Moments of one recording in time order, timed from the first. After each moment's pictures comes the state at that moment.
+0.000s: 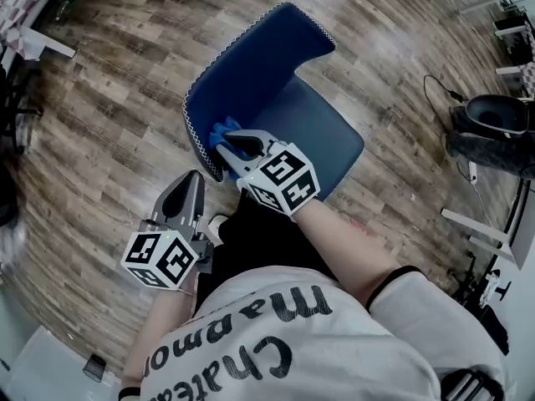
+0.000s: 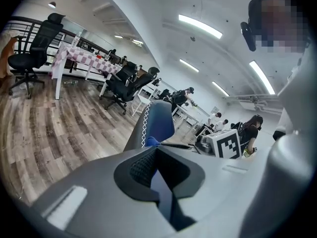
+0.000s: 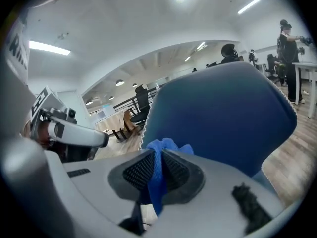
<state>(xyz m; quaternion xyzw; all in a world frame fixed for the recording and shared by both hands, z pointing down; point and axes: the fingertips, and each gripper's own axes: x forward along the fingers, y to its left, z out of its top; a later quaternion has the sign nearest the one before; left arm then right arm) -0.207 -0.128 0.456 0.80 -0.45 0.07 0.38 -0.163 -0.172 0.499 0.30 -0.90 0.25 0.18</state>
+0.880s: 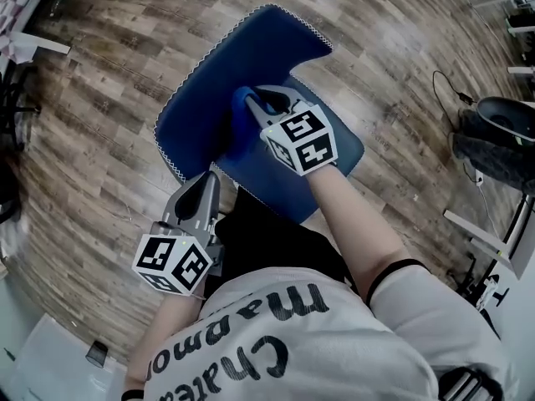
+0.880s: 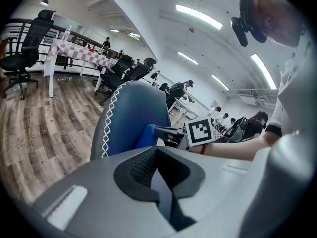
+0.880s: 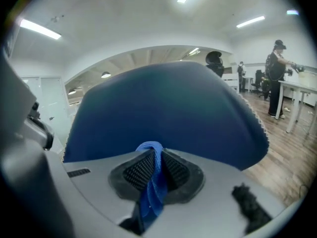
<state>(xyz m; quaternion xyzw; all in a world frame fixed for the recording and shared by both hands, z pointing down) -0.128 -0.159 0.472 0.81 -0.44 0.10 0.39 -0.046 -0.287 0.538 0.38 -0.87 0.21 0.22</state>
